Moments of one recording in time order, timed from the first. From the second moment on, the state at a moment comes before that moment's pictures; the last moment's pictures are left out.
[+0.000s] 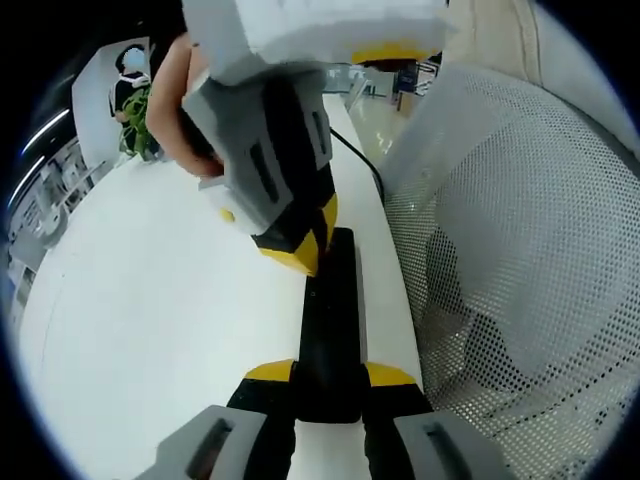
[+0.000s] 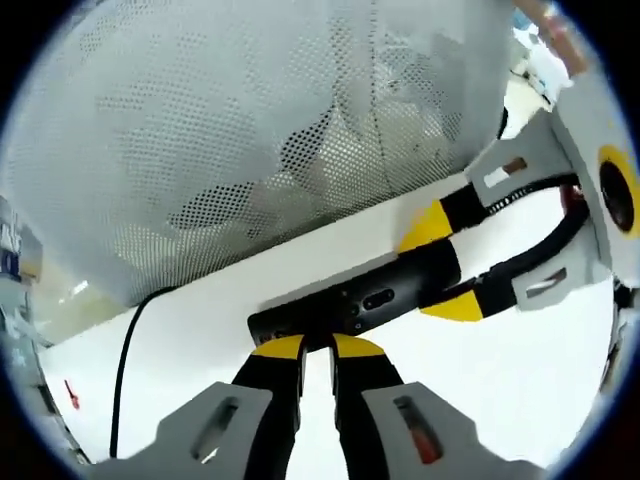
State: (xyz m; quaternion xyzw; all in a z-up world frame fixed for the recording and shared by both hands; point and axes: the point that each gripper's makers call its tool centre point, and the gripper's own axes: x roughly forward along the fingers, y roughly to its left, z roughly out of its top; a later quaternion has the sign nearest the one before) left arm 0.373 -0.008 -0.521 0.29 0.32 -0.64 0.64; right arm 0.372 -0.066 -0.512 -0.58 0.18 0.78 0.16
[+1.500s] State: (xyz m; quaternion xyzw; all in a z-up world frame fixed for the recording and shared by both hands) left arm 0.374 -0.010 -0.520 0.31 0.32 -0.63 0.63; right arm 0.374 -0.068 -0.515 -0.55 0.27 0.68 0.41
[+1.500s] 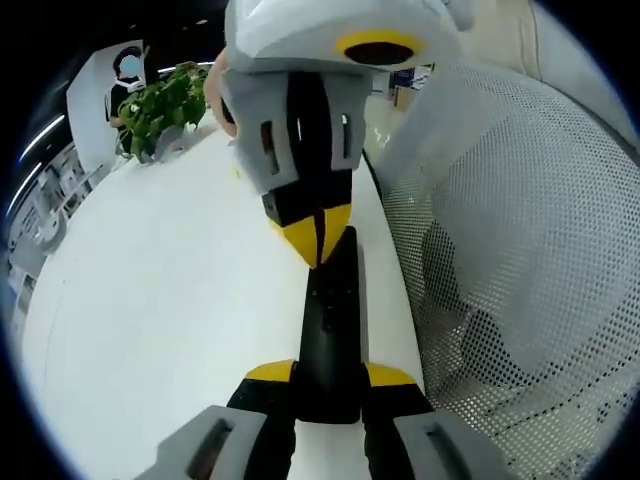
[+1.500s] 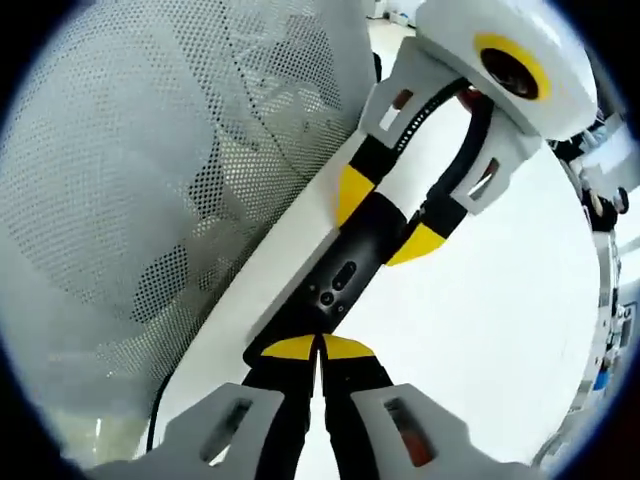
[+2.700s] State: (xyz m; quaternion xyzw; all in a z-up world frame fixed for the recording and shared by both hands) left arm 0.373 -0.012 -0.520 0.30 0.32 -0.63 0.64; right arm 0.367 -0.068 -0.514 -0.54 0.30 0.56 0.55
